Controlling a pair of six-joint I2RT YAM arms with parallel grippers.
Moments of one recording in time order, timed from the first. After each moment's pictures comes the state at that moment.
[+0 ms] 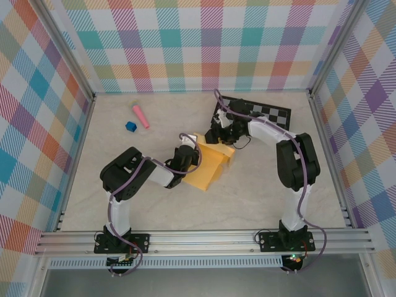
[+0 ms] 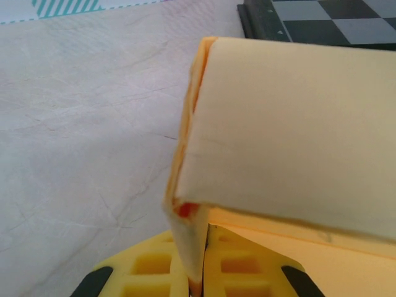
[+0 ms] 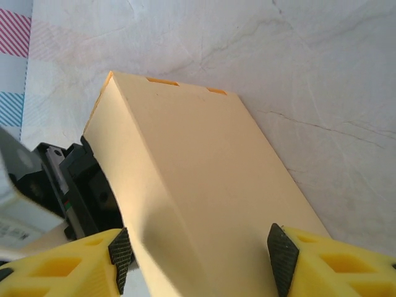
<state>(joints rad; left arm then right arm) -0.69 1.97 0.77 0.76 -0.43 -0.16 0.40 1.96 1.45 -0.58 -0.68 0.22</state>
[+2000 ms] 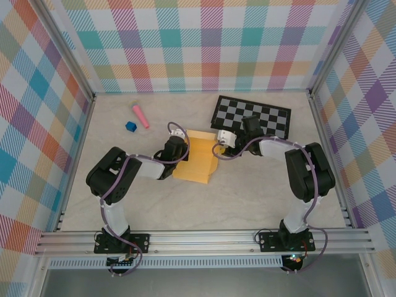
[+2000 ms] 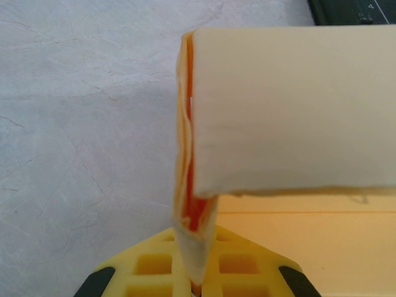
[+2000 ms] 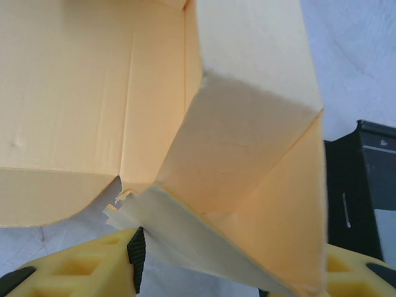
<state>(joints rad) -0.57 1.86 0.80 0.48 -0.31 -0.21 0.35 1.78 1.02 -0.09 -0.49 -0.99</state>
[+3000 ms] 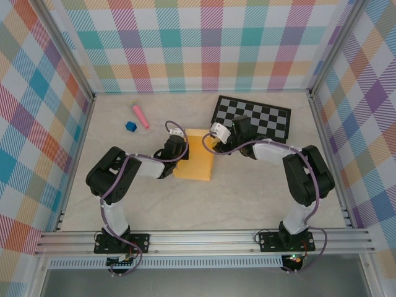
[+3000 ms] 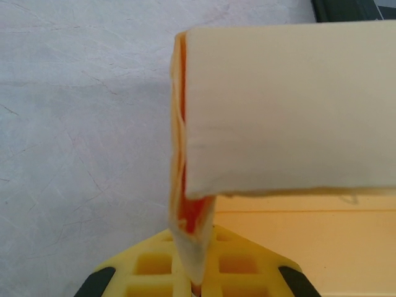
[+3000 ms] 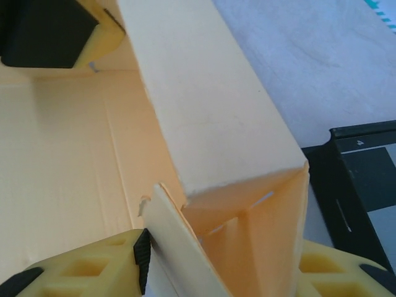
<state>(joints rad) -0.57 1.86 0.82 0.46 -0.30 -0.30 0.48 1.76 1.02 0.02 -0.29 -0.55</state>
